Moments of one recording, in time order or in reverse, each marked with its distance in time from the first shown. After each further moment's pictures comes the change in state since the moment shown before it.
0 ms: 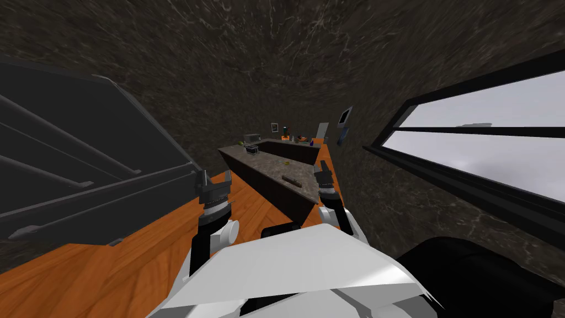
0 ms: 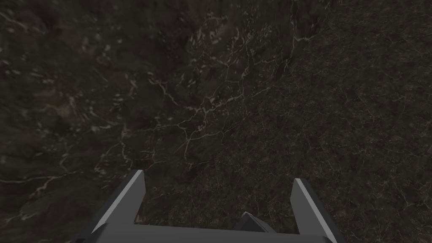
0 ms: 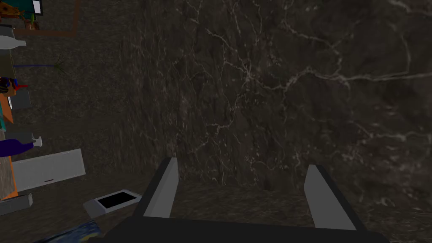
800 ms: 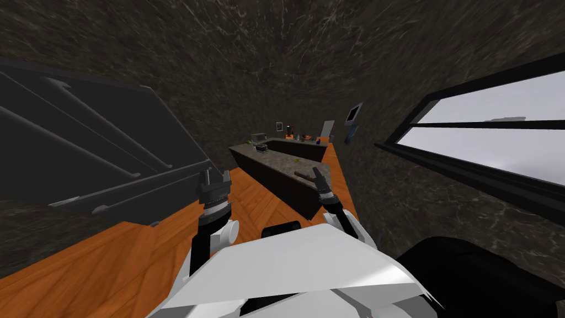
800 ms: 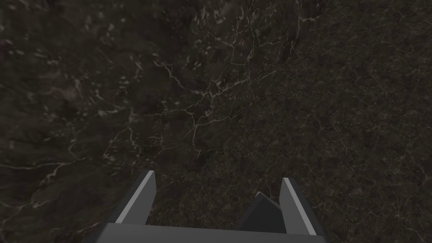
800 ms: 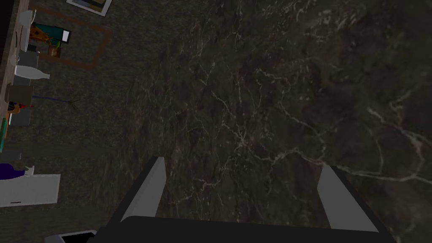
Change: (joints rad) left arm 0.000 0.000 0.000 0.000 0.000 0.000 0.000; right arm 0.048 -0.186 0.024 0.096 0.030 -0.057 0.134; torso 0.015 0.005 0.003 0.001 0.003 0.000
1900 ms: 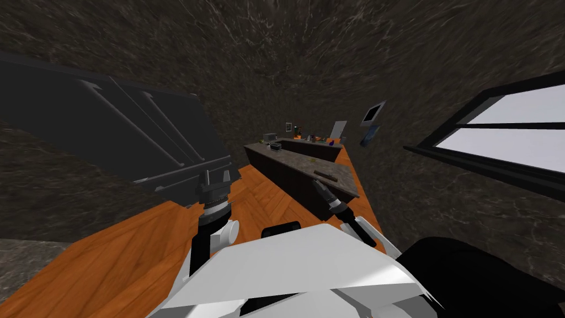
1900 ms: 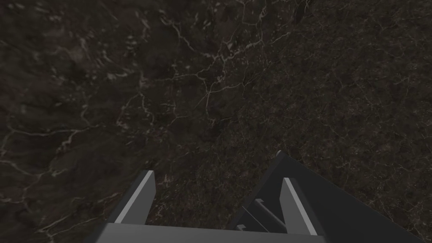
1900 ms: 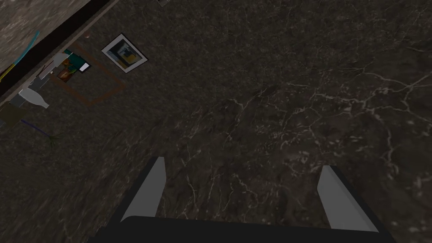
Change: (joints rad) left arm 0.000 0.000 0.000 0.000 0.000 0.000 0.000; right arm 0.084 -0.267 -0.061 0.227 0.042 -0.062 0.199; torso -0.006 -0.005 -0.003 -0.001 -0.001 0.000
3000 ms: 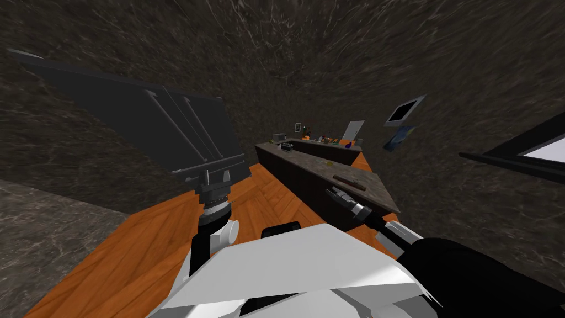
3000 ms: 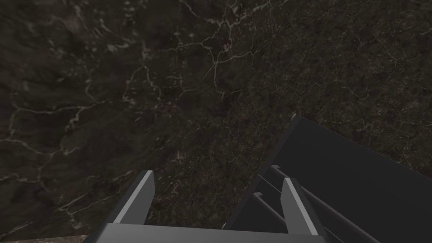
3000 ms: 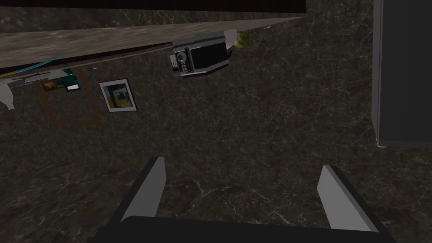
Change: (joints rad) left arm 0.000 0.000 0.000 0.000 0.000 0.000 0.000; right arm 0.109 -0.311 -0.137 0.255 0.035 -0.032 0.133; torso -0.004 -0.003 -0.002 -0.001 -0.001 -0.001
